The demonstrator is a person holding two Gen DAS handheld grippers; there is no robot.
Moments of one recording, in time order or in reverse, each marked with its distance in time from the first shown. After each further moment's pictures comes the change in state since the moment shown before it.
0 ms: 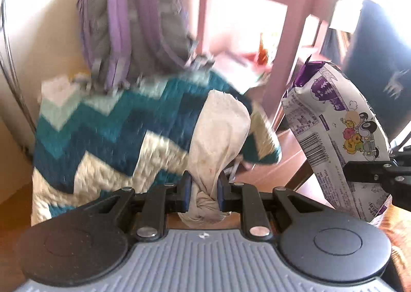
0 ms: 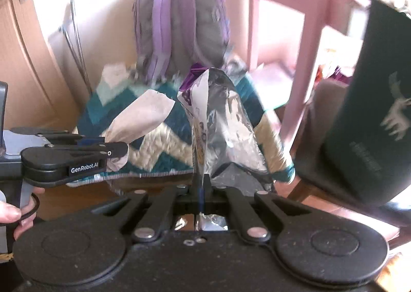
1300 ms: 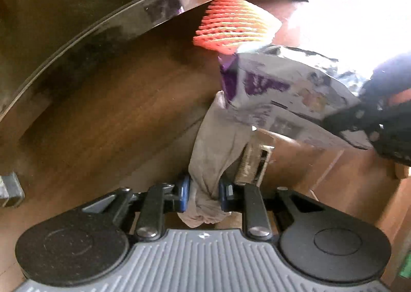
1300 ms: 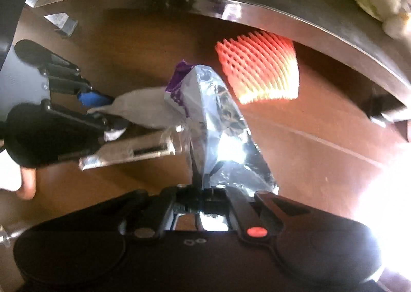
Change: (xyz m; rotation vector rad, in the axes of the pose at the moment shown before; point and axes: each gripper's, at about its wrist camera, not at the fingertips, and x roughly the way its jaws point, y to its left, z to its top) left arm 0.451 0.122 -0.257 0.071 0.643 -0.098; right arm 0.505 0.028 -0.199 -0.358 0.778 0.184
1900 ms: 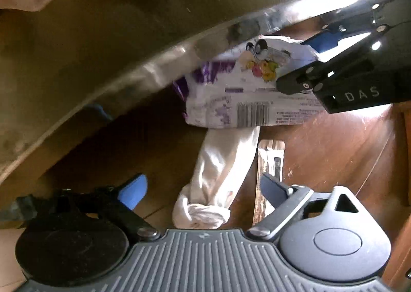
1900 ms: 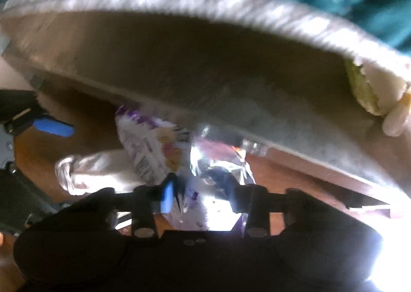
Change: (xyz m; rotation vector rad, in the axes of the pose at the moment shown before) left arm 0.010 0.025 0.015 -0.033 -0.093 0.058; right arm 0.030 -0.015 0.070 -0.102 -0.230 -0.067
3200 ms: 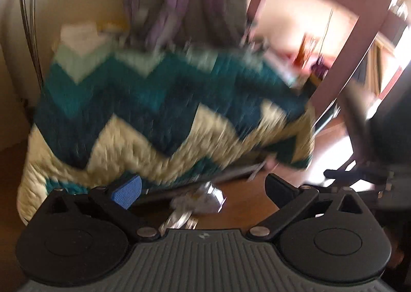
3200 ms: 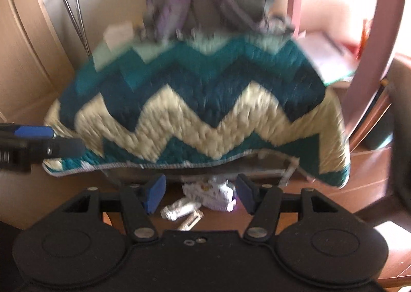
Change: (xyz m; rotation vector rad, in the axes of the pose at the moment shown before) left arm -0.423 -0.031 -0.017 -0.262 -0.457 -0.032; right arm -0.374 0.038 -0.048 0.376 -0.340 -0.061
